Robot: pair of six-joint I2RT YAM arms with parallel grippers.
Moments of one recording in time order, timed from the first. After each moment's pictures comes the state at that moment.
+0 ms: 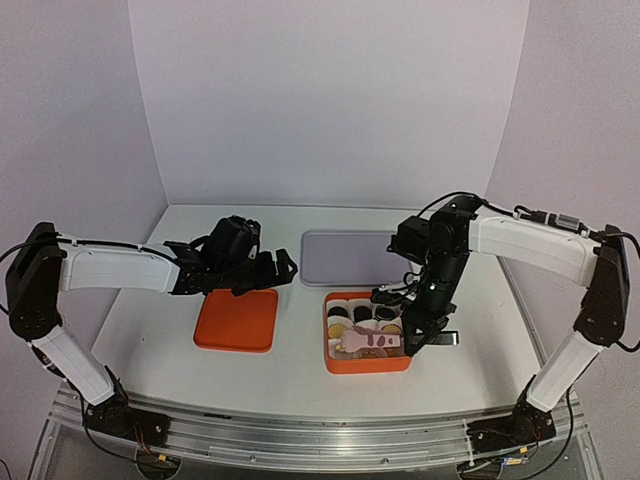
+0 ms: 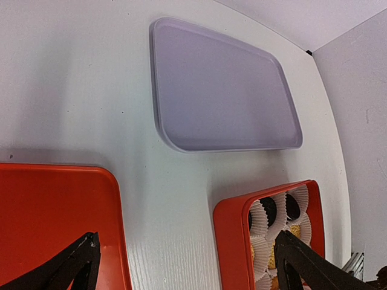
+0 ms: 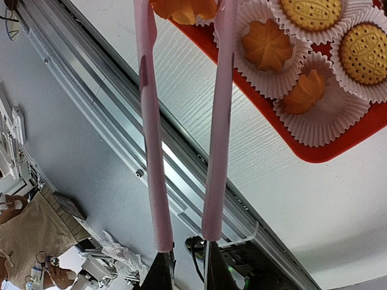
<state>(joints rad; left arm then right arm) -0.83 1.58 0.98 -0.07 -0.13 -0.81 0.78 1.65 1.40 -1.42 -0.45 -0.03</state>
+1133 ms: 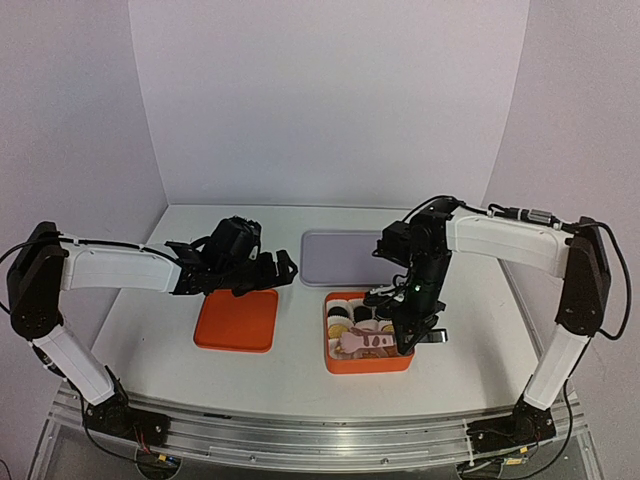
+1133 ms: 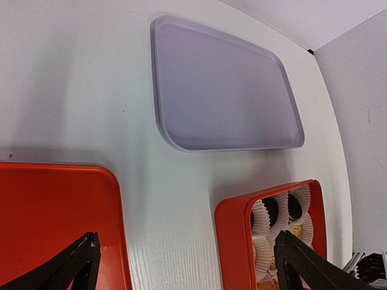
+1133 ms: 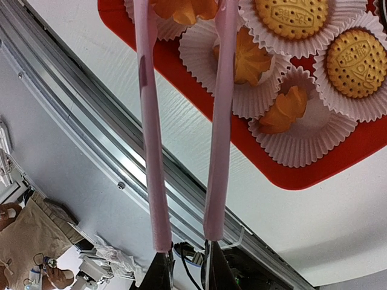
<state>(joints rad) -0.83 1.59 0.98 -0.07 -0.13 -0.81 0.78 1.78 1.45 -1.42 -0.39 -0.02</state>
